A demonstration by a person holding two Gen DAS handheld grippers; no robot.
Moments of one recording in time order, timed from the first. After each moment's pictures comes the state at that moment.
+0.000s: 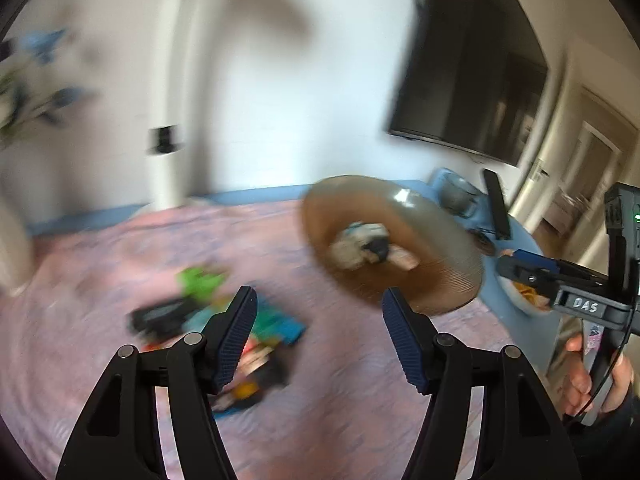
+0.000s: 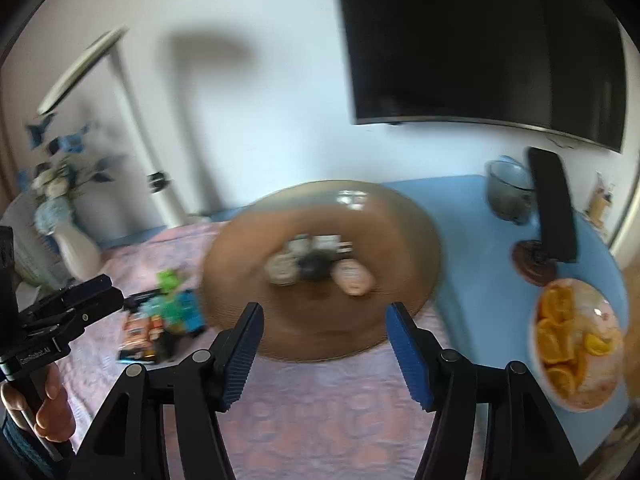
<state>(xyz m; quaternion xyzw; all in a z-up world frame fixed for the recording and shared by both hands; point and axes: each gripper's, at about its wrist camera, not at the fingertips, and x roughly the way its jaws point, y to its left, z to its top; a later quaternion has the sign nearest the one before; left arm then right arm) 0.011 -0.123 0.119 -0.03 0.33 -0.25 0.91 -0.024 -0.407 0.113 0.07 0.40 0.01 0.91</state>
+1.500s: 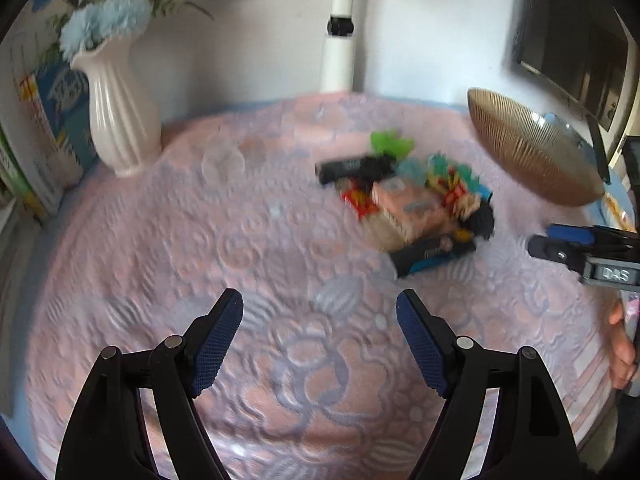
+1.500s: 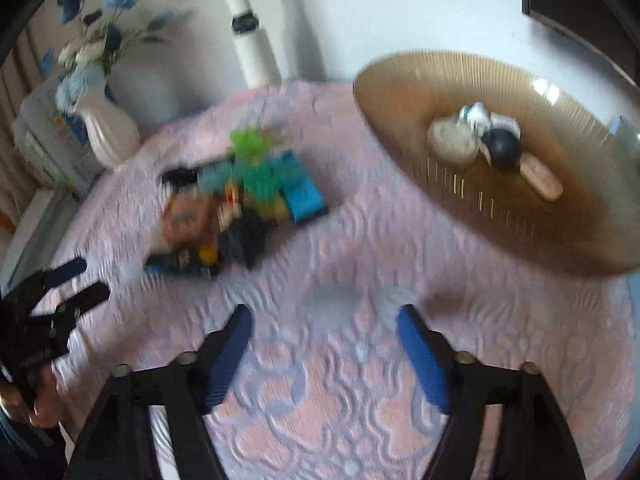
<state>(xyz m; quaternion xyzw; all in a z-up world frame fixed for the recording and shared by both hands) -0.008 -0.010 0.043 0.03 0.42 -0.11 0.90 0.009 -0.276 -0.004 0.04 0.52 0.11 0.85</state>
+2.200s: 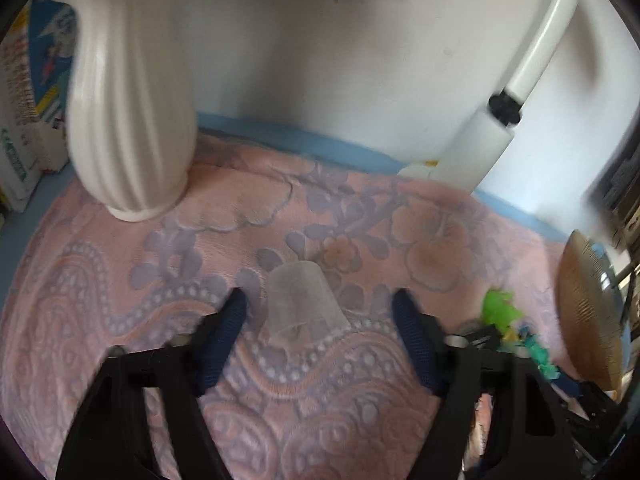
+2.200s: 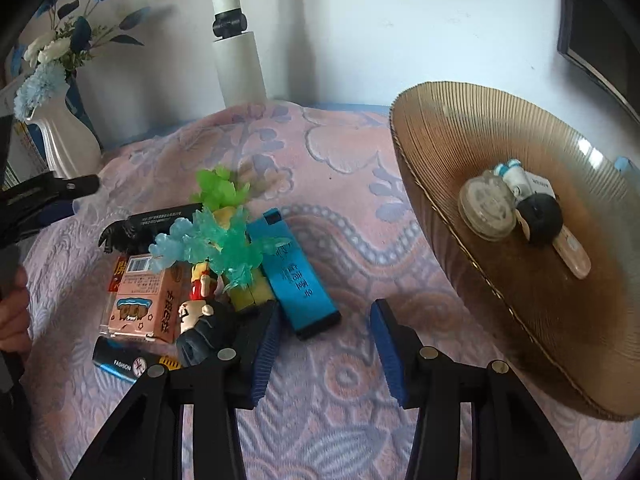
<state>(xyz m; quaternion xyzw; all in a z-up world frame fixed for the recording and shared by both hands) 0.144 0.059 0.024 -0.13 0.44 -0.04 0.89 0.068 -0.242 -0.028 -0.01 0.50 0.07 0.86</state>
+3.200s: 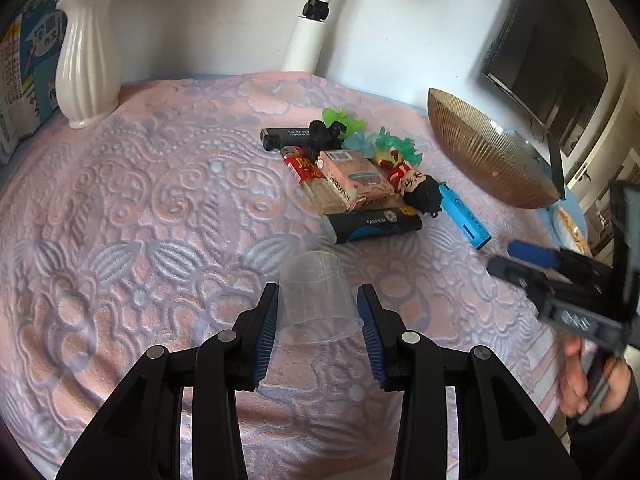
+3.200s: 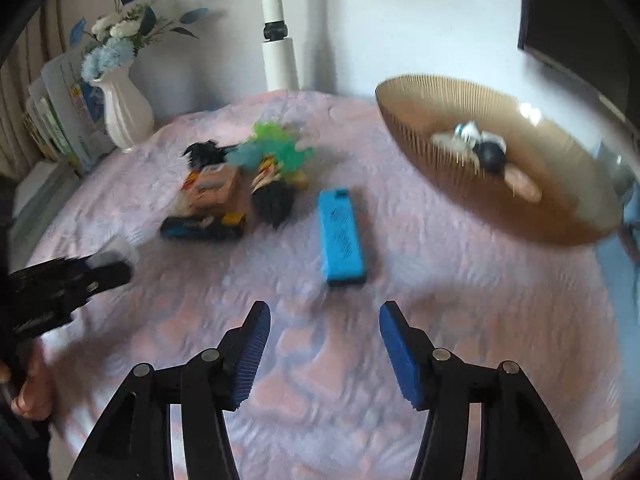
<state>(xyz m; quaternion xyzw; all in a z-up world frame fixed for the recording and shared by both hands) -0.040 -0.007 0.018 -0.07 0.43 -0.18 0.88 -0.038 -0.258 -0.009 -0.02 0.48 0.10 0.87</state>
